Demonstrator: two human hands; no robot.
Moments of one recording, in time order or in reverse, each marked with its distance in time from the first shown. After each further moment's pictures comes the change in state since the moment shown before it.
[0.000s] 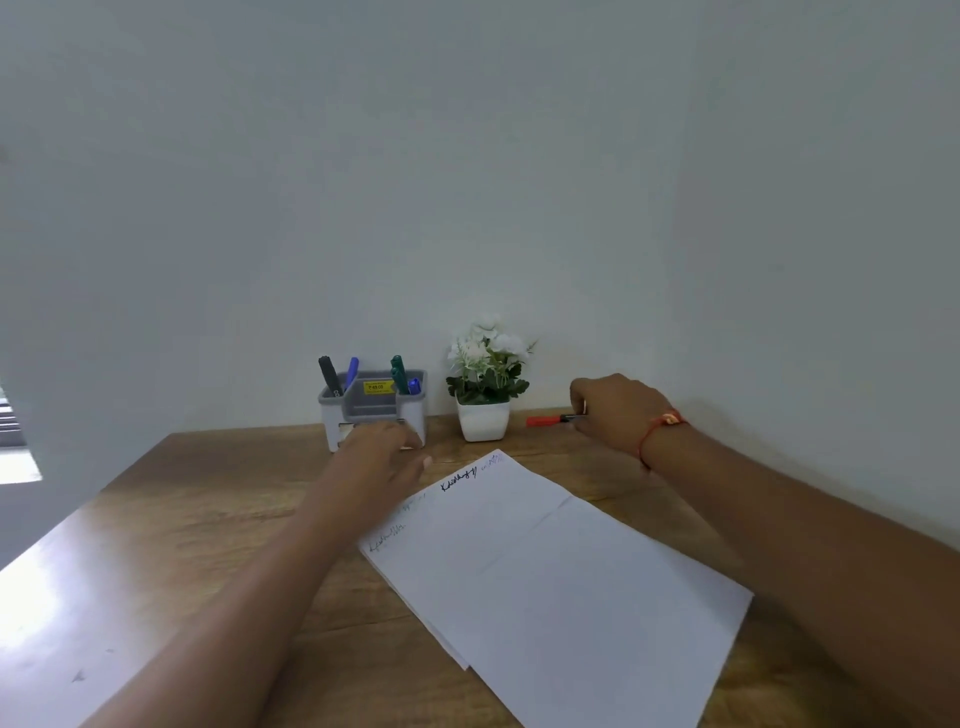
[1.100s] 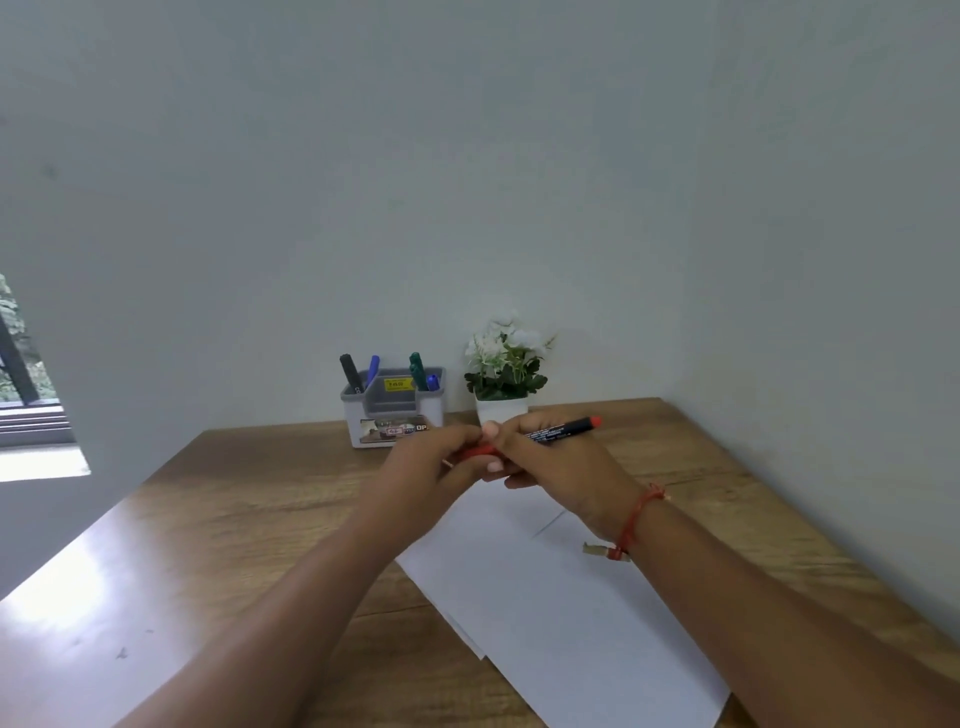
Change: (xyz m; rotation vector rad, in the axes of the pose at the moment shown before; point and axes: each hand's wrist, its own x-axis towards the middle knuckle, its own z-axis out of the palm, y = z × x) left_hand -0.018 0.047 -0.006 -0.349 -0.018 0.170; right_hand -0.080 -0.102 -0.006 1.427 -0.077 -0.088
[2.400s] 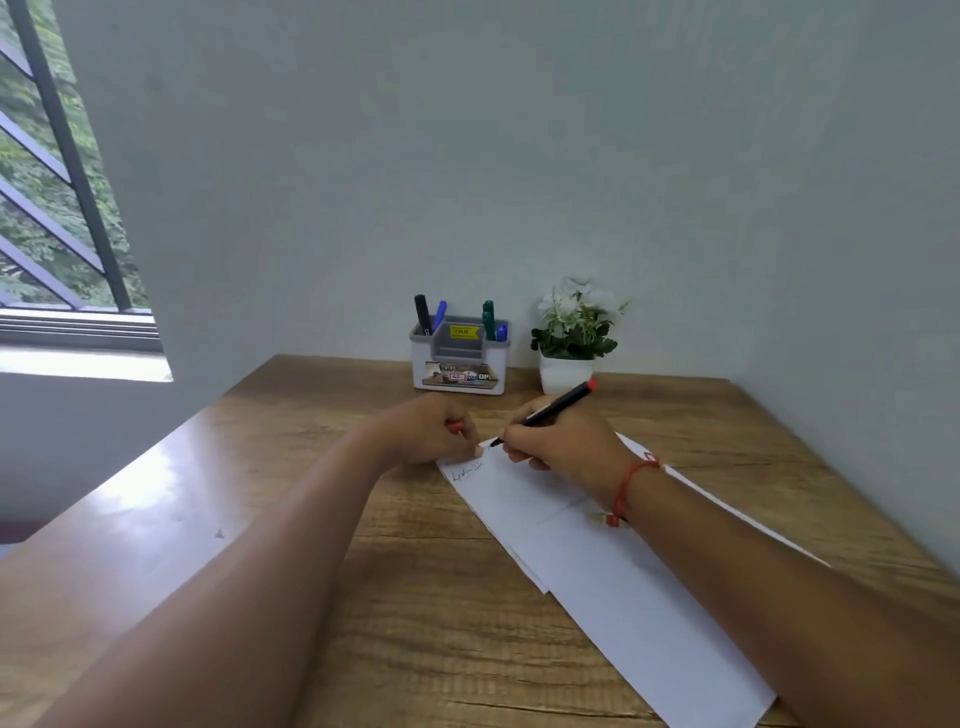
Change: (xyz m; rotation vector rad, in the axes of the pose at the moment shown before) left_hand -0.008 -0.058 -0.039 0.082 -0.379 -0.527; right_hand 0.019 0.014 0.054 -0.295 -0.041 0.190
